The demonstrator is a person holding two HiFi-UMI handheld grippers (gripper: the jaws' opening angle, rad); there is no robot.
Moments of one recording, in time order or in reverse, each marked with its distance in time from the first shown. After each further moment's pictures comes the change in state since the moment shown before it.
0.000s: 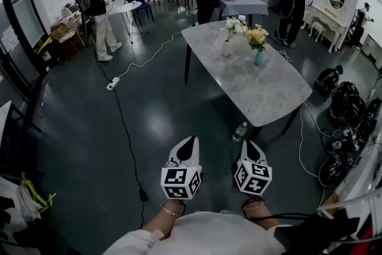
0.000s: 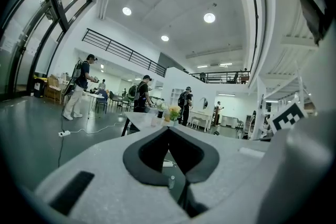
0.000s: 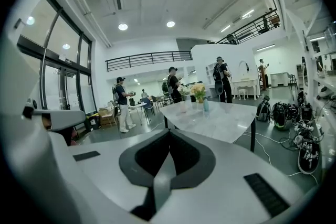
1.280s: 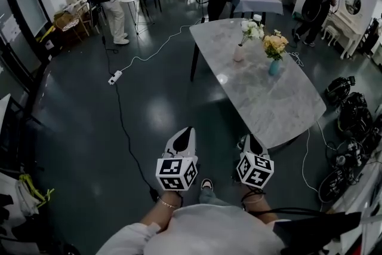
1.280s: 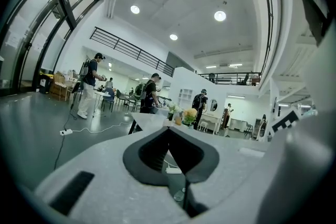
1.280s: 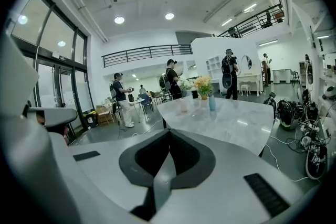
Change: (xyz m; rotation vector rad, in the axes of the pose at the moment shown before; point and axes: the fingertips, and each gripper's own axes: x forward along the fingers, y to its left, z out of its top) left arm 0.130 0.094 0.022 -0.049 0.005 0.075; right arm 0.164 -0.004 0.028 0.007 0.063 -0.005
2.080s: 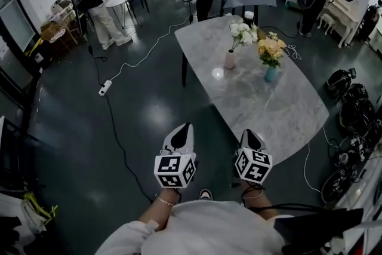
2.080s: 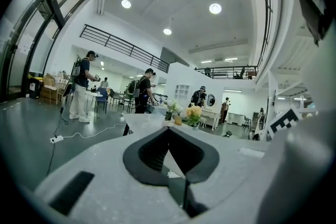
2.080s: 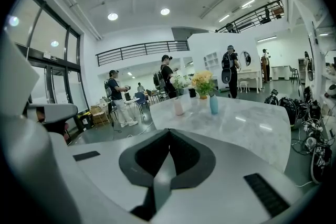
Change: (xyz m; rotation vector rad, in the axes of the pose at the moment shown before) left arm 0.161 0.005 0.014 0.054 0.040 -0.045; right arm 0.136 -0.050 0.041 0.025 0.033 -0.024
